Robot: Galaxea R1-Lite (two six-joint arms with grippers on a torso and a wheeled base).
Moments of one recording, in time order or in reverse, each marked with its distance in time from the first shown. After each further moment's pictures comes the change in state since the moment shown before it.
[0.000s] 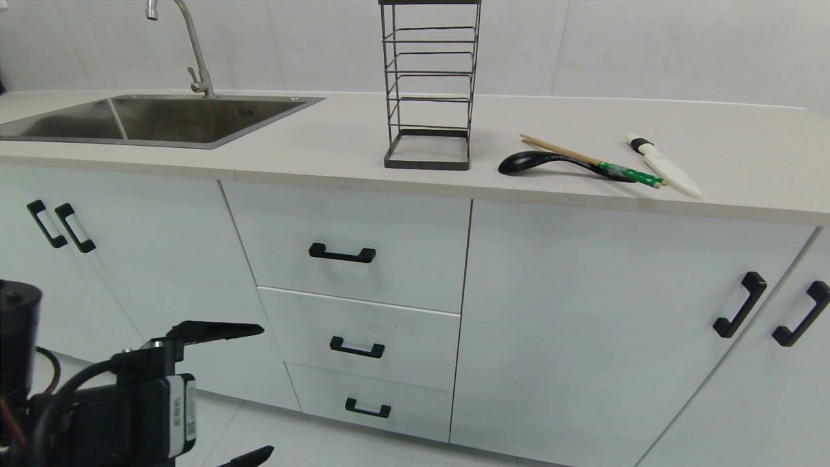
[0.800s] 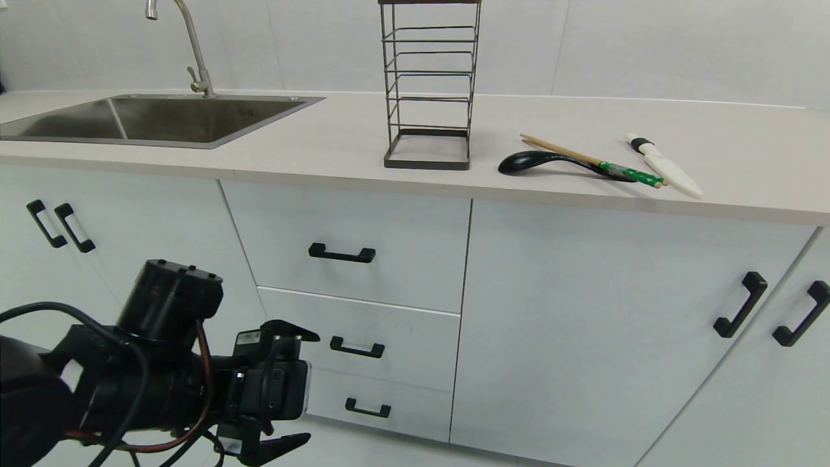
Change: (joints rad) left arm -0.022 0.392 -0.116 -0.010 0.063 0.190; right arm 0.000 0.000 0.000 0.000 0.000 0.000
